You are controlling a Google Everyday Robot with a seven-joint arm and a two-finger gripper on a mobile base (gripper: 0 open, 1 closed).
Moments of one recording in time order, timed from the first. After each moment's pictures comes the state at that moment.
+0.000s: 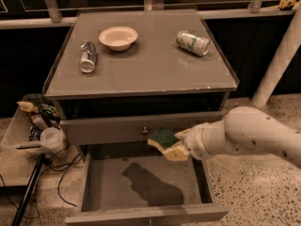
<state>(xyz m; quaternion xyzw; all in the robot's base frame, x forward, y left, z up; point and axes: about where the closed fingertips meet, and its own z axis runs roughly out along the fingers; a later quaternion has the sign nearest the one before) 0.493 -0.089 0.683 -0.41 0.83 0.20 0.31</state>
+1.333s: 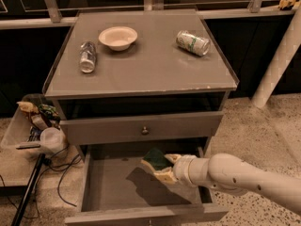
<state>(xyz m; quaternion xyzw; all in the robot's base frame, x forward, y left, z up) 0.489 -0.062 0.544 -0.41 0.80 0.20 0.37</state>
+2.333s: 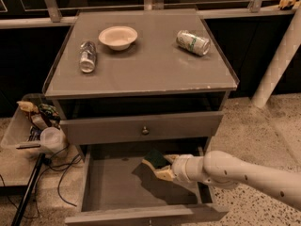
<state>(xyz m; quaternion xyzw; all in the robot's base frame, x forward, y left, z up) 0.522 -0.067 0.488 -0.39 0.82 0.23 0.36</state>
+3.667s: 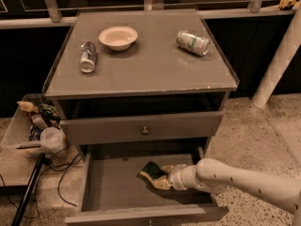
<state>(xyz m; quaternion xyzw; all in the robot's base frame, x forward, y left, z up) 0.524 -0.057 0.392 -0.40 0.82 0.27 0.32</state>
